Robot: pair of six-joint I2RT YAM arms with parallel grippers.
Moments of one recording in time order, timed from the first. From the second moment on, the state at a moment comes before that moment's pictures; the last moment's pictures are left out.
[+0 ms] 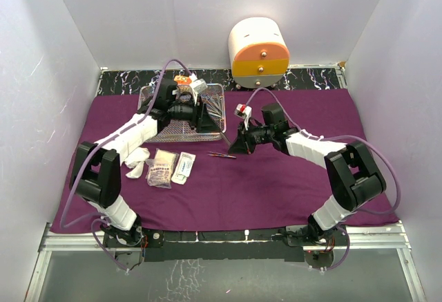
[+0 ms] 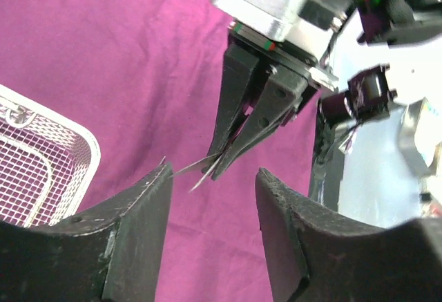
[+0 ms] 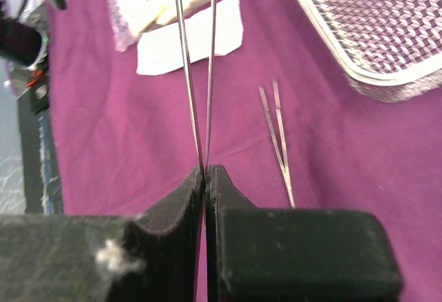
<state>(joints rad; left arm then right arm) -0.38 1.63 1.14 -0.11 1.03 -0.08 0.44 1.59 0.85 0.10 -0.93 -0.05</state>
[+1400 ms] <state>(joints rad) -0.38 1.86 1.29 -0.06 0.86 -0.52 0.48 1.56 0.88 0.04 -0.54 -0.01</state>
